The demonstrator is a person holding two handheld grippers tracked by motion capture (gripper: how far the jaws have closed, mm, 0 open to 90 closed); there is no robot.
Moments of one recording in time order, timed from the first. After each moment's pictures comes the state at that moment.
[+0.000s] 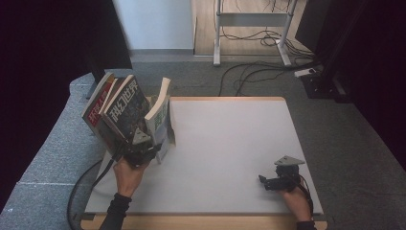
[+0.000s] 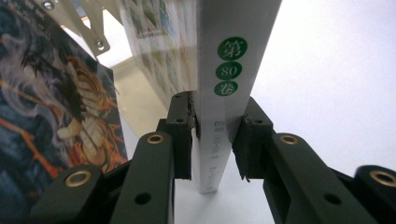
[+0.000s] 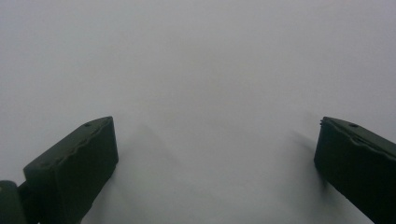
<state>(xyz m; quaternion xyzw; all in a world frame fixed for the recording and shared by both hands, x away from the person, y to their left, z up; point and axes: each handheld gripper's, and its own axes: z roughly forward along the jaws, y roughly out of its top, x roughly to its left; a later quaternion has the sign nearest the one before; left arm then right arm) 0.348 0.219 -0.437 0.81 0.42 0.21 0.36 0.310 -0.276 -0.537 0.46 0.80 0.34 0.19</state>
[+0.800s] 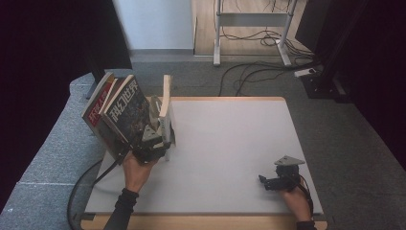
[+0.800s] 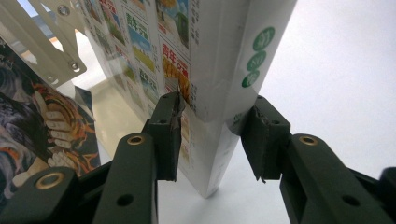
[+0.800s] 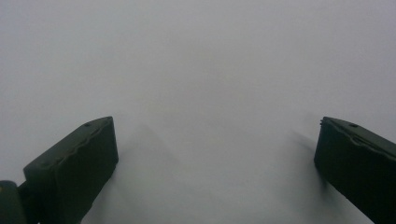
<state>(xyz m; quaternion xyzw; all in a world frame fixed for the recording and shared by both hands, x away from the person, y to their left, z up) 0.359 0.199 -0.438 0.81 0.40 0.21 0.37 0.310 -0.276 -0.537 0.46 0.80 0.34 0.19</state>
